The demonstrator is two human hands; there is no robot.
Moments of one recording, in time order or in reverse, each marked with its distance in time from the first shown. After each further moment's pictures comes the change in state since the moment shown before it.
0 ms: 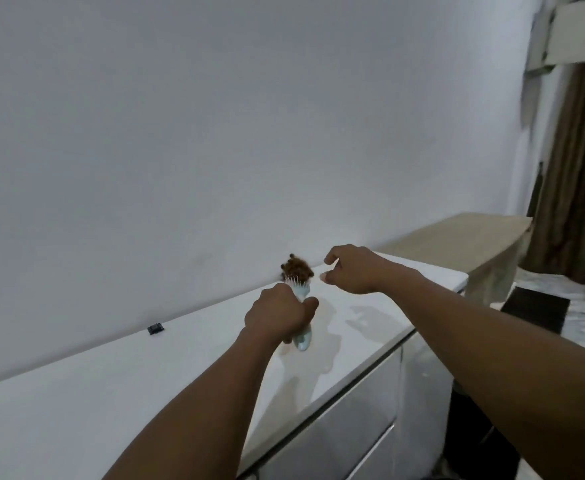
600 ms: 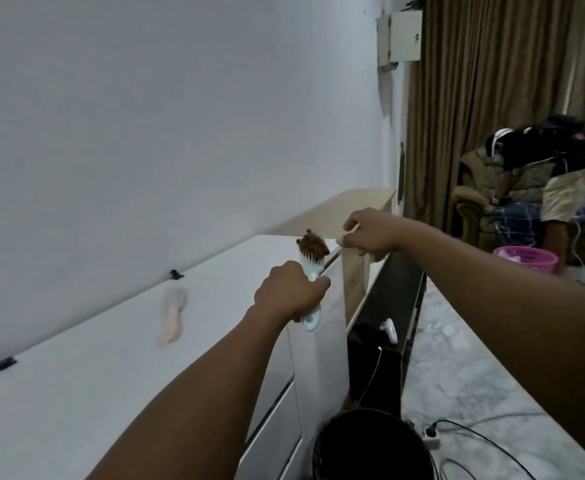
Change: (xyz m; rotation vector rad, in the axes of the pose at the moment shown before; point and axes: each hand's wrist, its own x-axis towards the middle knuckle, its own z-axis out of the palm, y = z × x) left_hand -0.067 0.170 0.097 -0.017 -0.162 0.307; right_hand -0.149 0.152 -0.099 0.089 0.182 0.391
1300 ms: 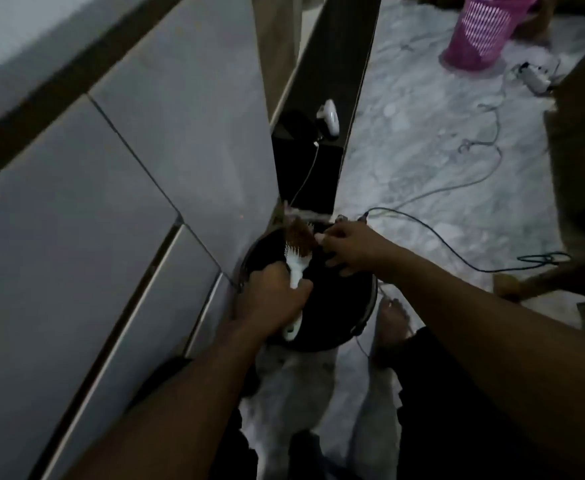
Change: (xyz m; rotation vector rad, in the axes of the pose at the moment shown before) left_hand -0.034 -0.131 0.361 -0.157 -0.577 -0.190; right_hand -0.006 0.290 0.323 0.535 -0.343 0.650
